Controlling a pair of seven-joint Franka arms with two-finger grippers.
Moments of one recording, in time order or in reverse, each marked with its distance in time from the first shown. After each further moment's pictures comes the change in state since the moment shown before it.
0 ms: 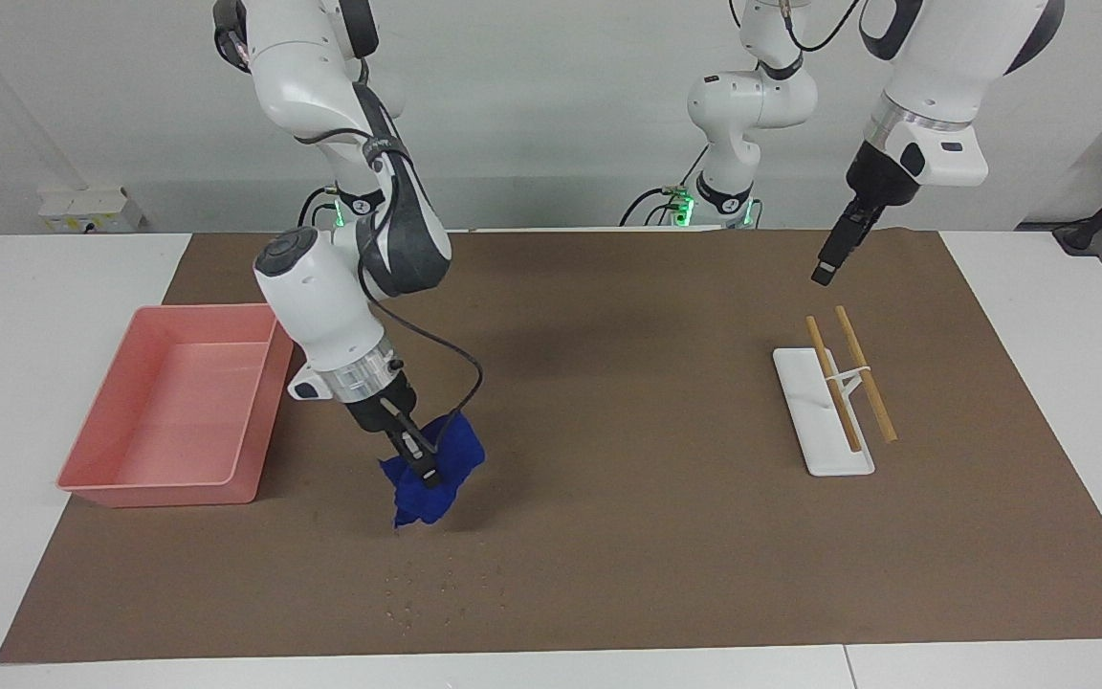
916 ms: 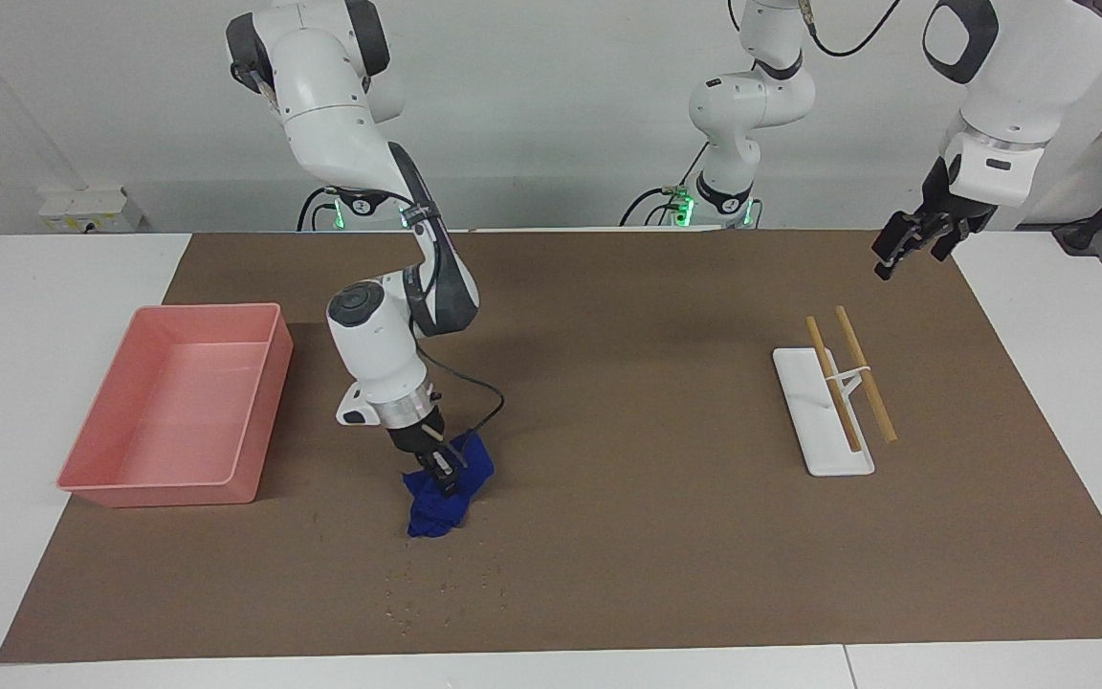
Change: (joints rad) left arm 0.076 0.116 0.003 0.122 0.124 -0.082 0.493; right arm 0.039 0.025 0.001 -0.182 -0.060 0.136 -0.014
